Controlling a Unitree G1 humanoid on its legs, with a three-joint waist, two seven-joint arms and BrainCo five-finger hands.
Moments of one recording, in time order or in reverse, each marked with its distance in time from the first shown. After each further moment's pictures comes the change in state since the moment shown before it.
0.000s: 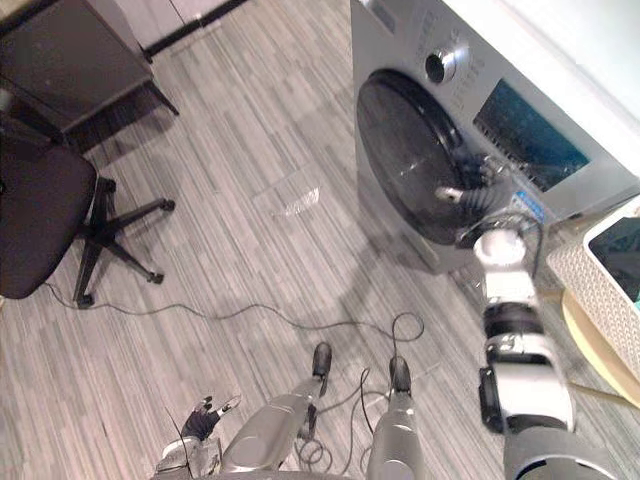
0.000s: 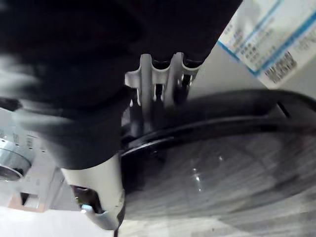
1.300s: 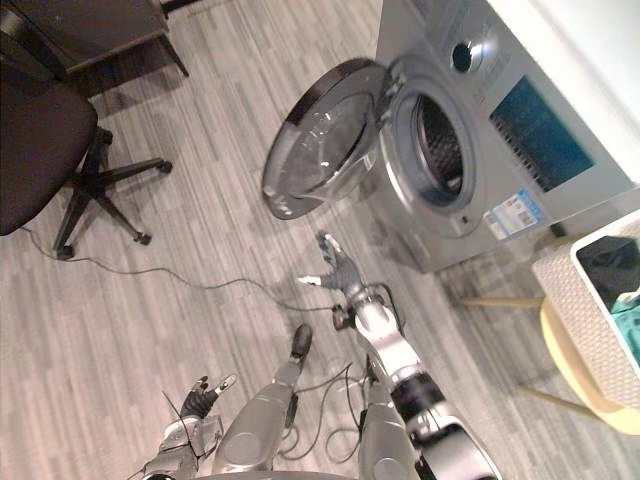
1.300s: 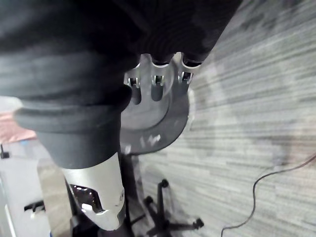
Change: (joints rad) left arm -0.064 0.007 0.053 0.014 -0.004 0.018 0.060; right arm 0.512 0.400 0.360 -0.389 0.174 -0.027 0.129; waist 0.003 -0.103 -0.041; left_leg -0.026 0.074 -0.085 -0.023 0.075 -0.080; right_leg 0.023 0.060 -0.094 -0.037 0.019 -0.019
